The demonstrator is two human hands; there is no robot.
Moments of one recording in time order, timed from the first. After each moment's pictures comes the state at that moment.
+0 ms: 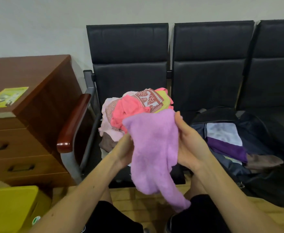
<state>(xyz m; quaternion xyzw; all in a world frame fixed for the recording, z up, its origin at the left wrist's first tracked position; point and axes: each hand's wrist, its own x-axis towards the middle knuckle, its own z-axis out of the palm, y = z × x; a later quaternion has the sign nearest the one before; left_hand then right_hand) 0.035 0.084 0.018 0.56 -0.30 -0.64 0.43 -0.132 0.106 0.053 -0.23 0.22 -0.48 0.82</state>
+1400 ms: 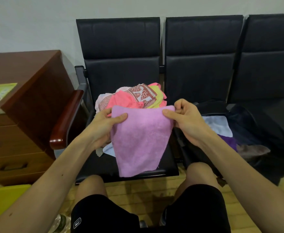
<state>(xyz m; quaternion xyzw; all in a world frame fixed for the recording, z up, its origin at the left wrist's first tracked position) 0.076 0.067 0.056 0.54 -0.42 -0.60 0.42 -0.168 0.081 0.053 -0.52 0.50 -0.50 0.49</state>
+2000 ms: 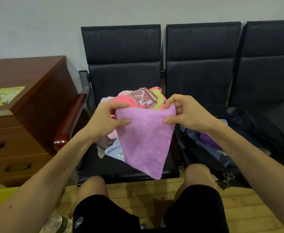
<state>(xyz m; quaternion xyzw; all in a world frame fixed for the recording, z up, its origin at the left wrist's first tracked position) 0.085 0.061 0.066 0.54 -0.70 -0.30 0.36 -0.186 0.076 0.087 -0.73 0.52 -0.31 0.32</state>
